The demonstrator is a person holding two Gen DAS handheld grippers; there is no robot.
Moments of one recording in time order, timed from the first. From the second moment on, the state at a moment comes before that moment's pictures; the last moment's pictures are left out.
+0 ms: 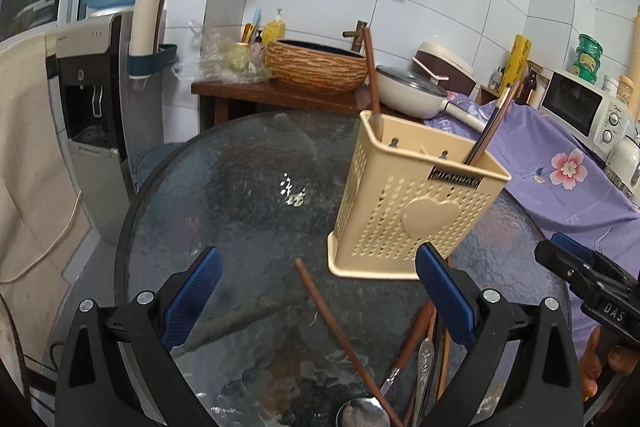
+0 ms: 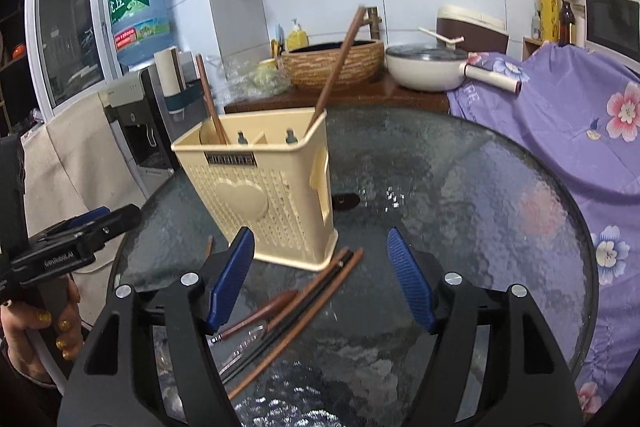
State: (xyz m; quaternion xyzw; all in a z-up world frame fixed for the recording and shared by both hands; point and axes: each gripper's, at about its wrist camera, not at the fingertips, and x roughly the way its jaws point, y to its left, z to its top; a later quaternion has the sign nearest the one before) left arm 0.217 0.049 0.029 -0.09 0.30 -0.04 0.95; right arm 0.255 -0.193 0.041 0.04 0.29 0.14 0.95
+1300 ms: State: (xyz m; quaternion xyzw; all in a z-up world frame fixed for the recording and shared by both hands) left arm 0.231 0.045 -0.052 -0.08 0.41 -0.04 0.91; right arm 0.263 -0.160 -0.066 -0.06 0.44 0.13 0.89
